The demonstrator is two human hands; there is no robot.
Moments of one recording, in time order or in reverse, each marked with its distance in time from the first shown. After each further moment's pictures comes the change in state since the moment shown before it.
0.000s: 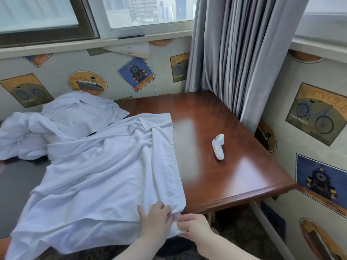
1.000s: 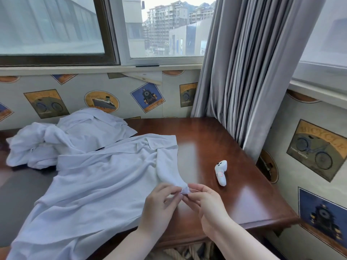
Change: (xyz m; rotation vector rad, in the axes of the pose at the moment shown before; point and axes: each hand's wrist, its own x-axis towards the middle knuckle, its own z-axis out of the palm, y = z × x) left_hand 0.000 0.021 -0.123 -0.964 0.609 0.292; right_hand -0.085 -0.131 0.022 0.297 -0.078 -0.391
